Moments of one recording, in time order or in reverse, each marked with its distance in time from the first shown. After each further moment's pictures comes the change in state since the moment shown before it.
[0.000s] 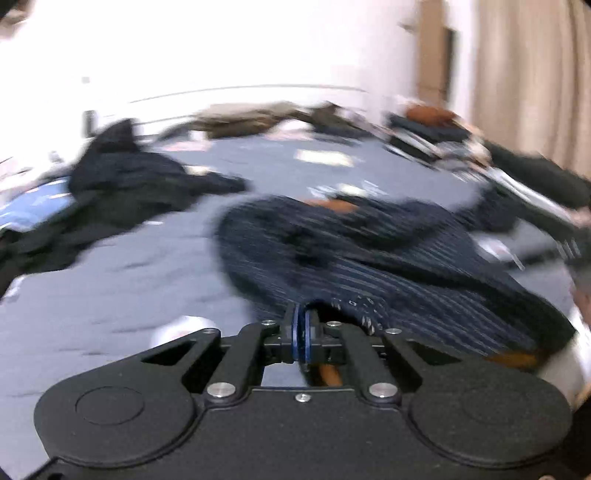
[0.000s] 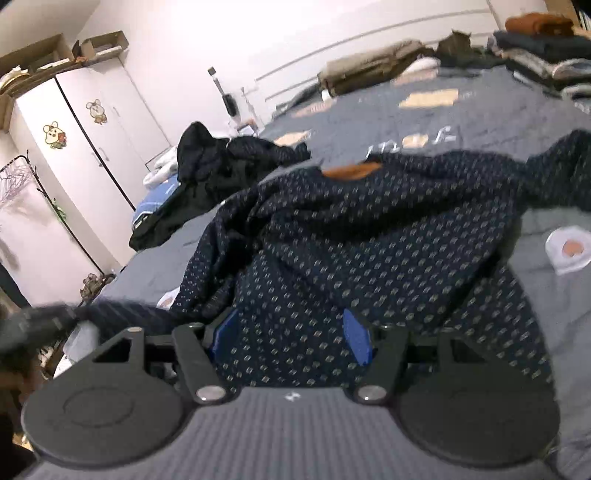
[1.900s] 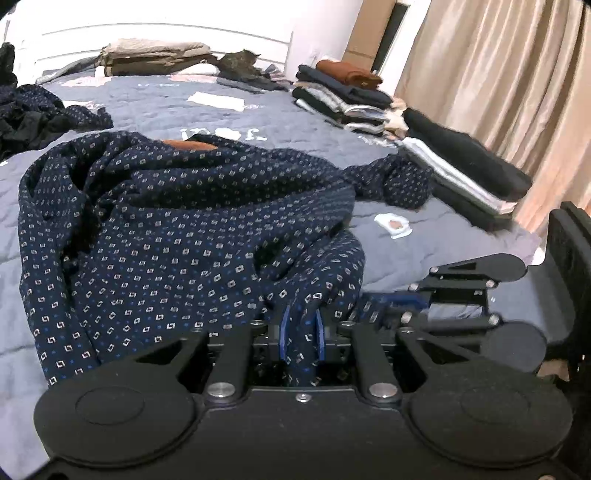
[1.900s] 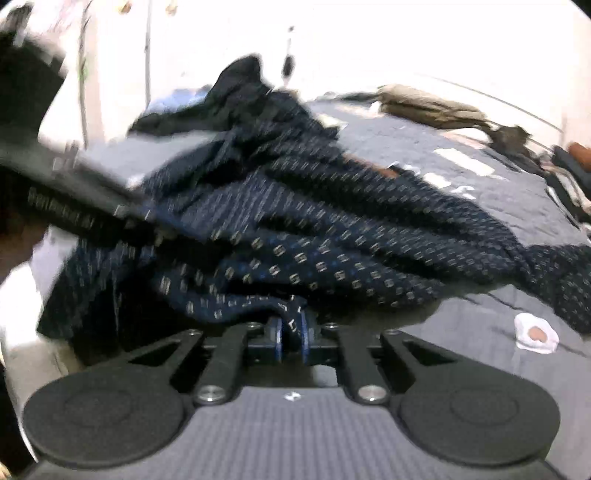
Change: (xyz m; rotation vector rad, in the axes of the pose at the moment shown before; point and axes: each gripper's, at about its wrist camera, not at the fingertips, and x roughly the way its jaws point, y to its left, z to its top) left arm 0.108 -0.142 -0.008 -0.053 0.150 -0.409; right arm -0.003 0.000 -0.038 -0.483 0.007 -0.154
